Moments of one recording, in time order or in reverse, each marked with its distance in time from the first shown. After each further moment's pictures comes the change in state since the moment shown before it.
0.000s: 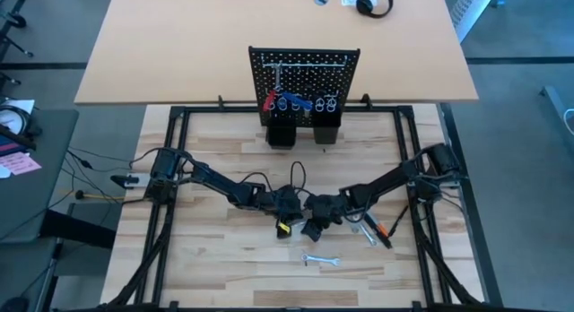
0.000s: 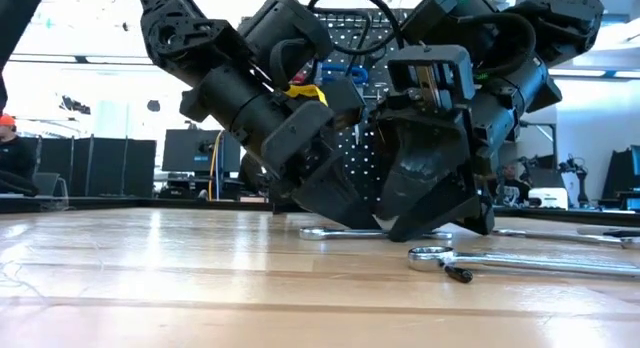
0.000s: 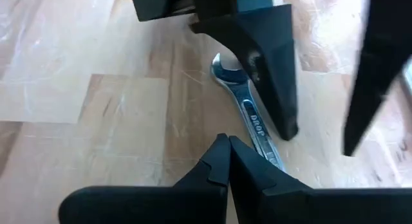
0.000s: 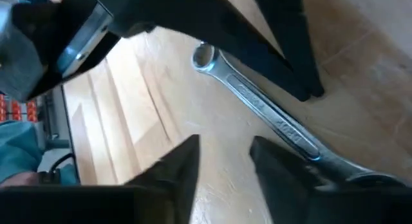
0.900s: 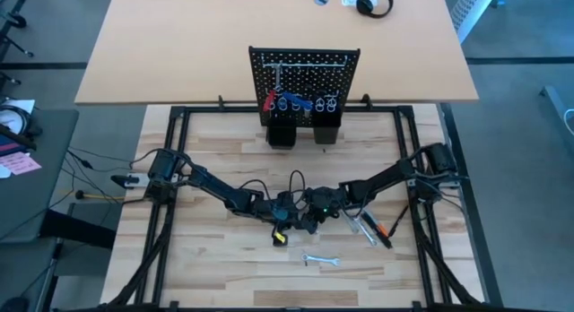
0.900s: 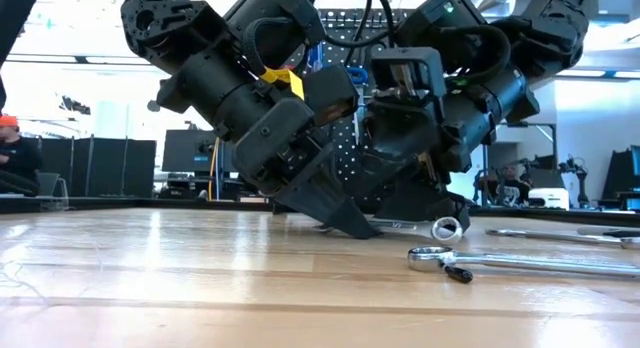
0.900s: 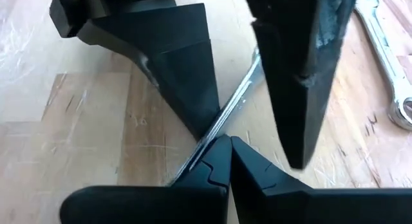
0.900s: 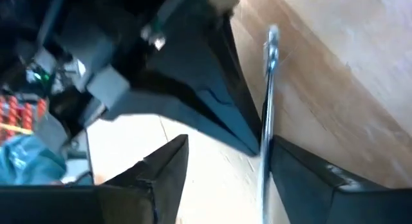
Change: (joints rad) left arm -0.009 -0.002 0.000 0.007 -0.131 0.084; right arm -0.021 0.027 0.002 0.162 -0.085 0.027
